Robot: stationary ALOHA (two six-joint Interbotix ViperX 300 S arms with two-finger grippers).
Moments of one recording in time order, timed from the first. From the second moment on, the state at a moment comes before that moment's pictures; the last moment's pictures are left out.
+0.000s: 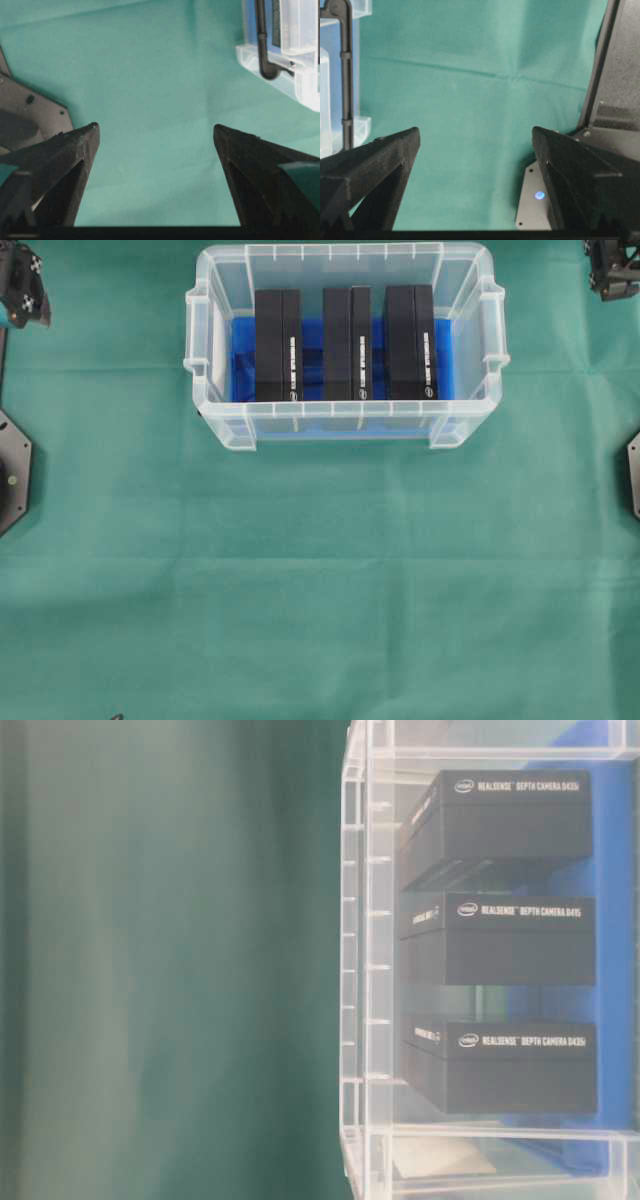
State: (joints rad) left arm 0.48 -0.65 0.42 0.06 1.47 -0.95; right arm -0.57 -0.52 0.46 -0.17 1.42 1.05
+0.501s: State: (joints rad) left arm 0.48 -0.65 0.42 0.06 1.47 -0.95; right arm -0.57 -0.52 0.46 -0.17 1.42 1.05
